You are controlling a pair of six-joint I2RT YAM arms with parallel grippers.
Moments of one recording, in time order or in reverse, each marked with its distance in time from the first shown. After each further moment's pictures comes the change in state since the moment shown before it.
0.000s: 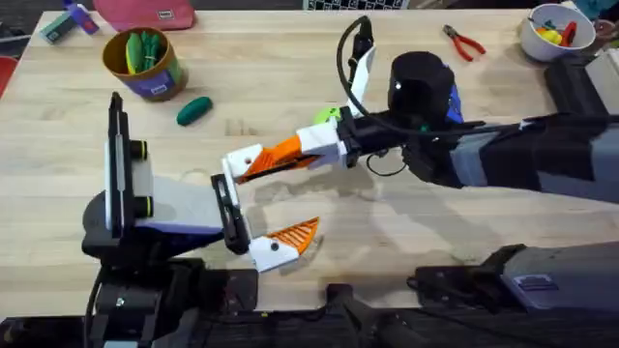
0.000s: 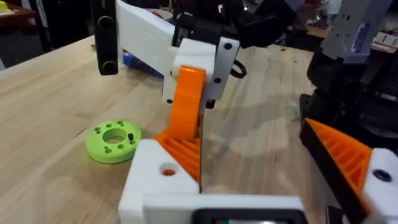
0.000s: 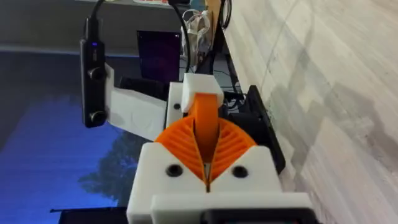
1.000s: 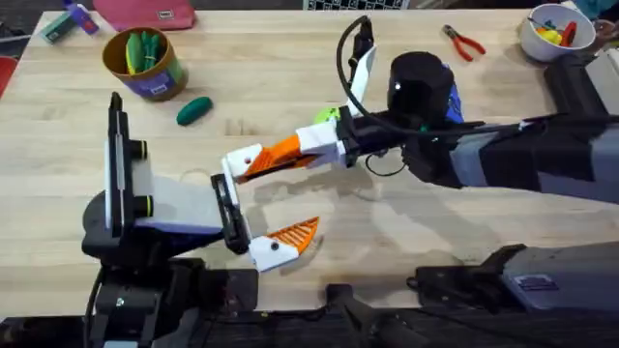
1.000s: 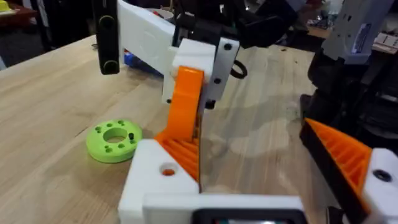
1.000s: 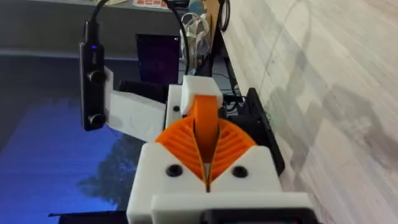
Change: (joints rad) left arm 0.000 0.000 0.000 0.000 -0.003 -0.003; right arm 0.003 0.000 0.000 0.000 0.018 0.003
